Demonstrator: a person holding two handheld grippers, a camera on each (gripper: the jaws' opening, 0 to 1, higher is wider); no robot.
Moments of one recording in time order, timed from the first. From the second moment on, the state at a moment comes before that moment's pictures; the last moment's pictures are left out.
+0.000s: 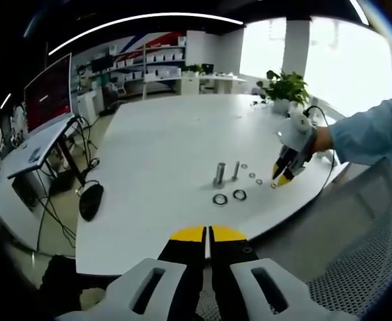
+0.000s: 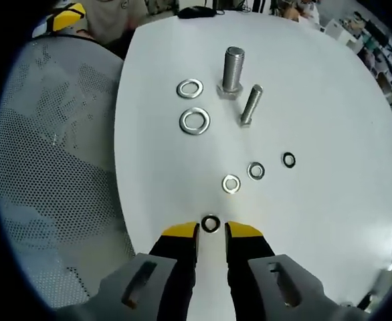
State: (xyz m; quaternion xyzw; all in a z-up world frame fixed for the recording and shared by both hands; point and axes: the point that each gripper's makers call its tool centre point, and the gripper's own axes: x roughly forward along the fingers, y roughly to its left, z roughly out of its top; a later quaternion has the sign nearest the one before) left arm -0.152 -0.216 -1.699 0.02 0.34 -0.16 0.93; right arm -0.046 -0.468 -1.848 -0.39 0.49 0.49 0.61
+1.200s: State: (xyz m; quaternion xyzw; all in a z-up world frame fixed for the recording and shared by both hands) left arm -0.153 -0.216 -1.700 0.02 0.34 -0.16 0.93; right arm -0.042 -0.462 -1.855 -0.41 0.47 0.50 0.60
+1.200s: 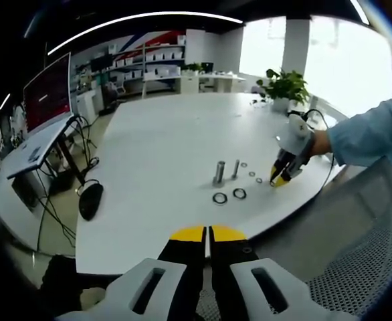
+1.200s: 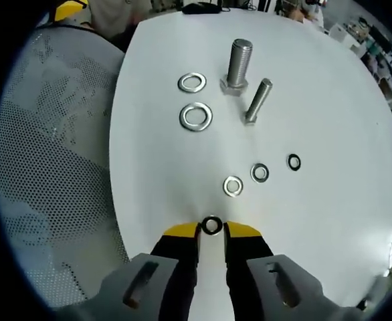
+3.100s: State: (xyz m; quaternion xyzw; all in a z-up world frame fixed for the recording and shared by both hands) left arm -0.151 -0.216 -1.697 0.02 0.33 -0.16 0.93; right arm 0.007 -0.383 -1.782 -0.39 0.36 0.52 0.67
